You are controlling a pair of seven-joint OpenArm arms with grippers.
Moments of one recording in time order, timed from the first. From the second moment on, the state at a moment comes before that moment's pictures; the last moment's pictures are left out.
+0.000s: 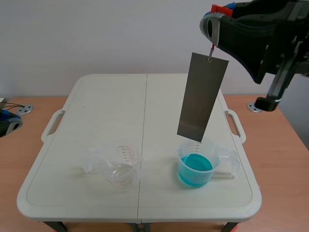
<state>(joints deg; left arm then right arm) 26.1 -49.9 -9.7 98.7 -15.5 -39.9 -4.6 -16.2 32.6 6.6 122.0 28.2 45.5 -2.7</state>
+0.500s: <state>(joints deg) 6.2 -30.6 11.9 98.2 -5.2 -42.4 1.3 -16.2 32.6 6.6 122.0 28.2 45.5 -2.7</state>
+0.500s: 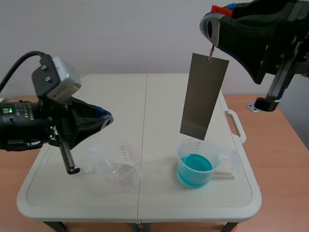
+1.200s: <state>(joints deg) 1.4 -20.3 20.2 97.7 -0.3 -45.1 7.3 -16.2 32.5 6.6 122.0 28.2 45.5 -3.3</state>
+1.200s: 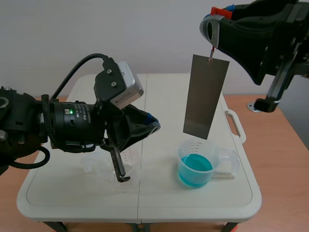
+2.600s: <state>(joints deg) 20.1 -35.7 0.2 108.2 -0.9 -44.0 1.2 -16.2 32.5 6.6 122.0 28.2 45.5 -3.2</state>
